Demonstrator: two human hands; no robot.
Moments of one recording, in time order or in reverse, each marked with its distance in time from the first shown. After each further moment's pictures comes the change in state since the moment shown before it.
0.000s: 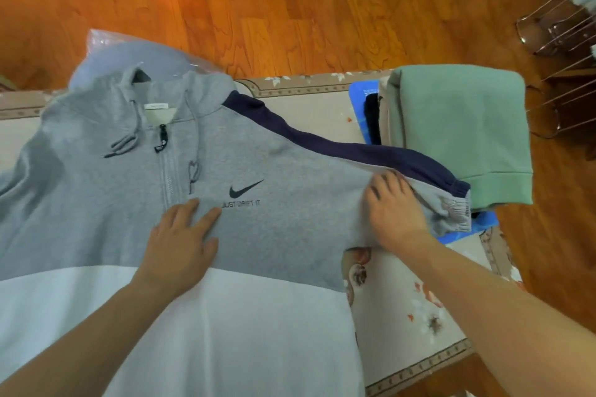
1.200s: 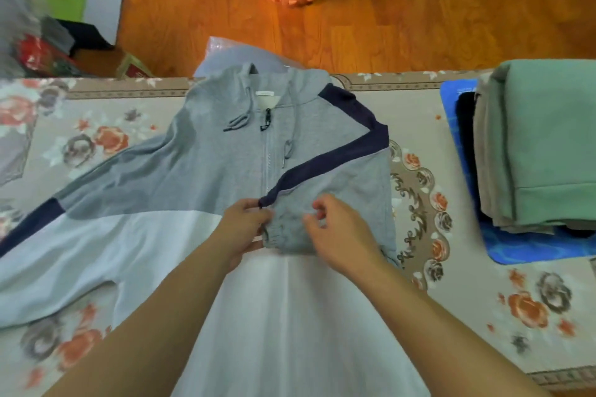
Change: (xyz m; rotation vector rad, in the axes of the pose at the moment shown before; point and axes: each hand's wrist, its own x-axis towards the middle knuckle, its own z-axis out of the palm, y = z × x) left_hand -0.066 -0.005 -0.051 -1.380 -0.091 -0.661; right_hand -0.050 -0.194 -0.141 1.176 -0.081 -0.001
